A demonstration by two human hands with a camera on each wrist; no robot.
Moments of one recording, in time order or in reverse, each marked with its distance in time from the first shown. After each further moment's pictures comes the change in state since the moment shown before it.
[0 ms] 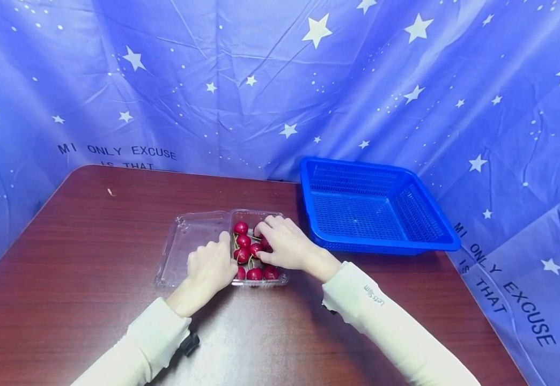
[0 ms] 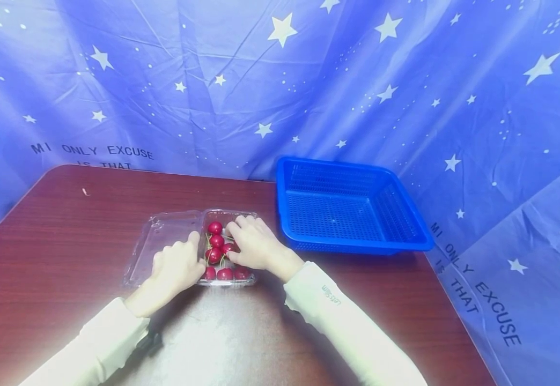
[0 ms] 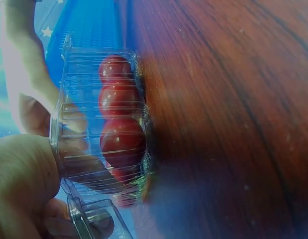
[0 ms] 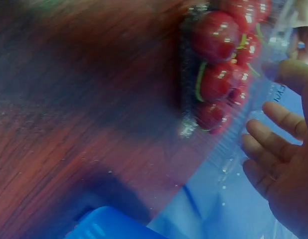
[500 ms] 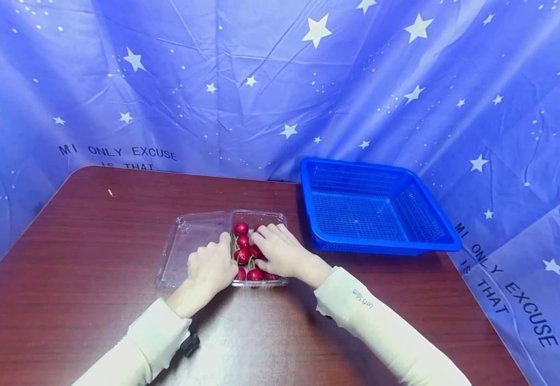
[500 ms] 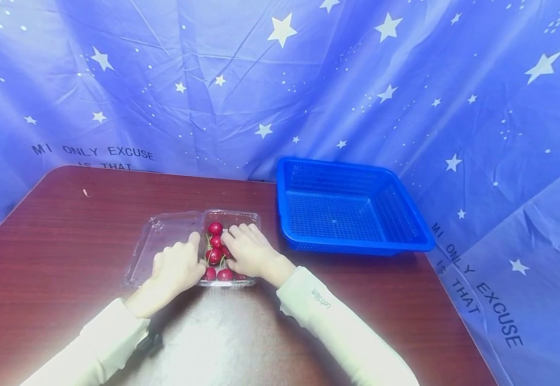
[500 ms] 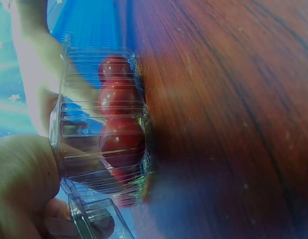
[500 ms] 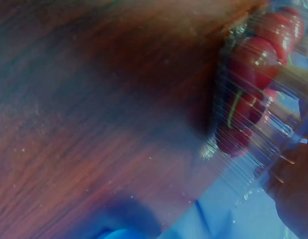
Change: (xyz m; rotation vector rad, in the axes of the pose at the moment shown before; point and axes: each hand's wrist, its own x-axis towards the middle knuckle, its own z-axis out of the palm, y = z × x) left_hand 0.000 0.001 -0.002 -0.005 -0.013 -0.003; right_hand -0.001 -0.004 0.022 -0.121 -0.029 -0.072
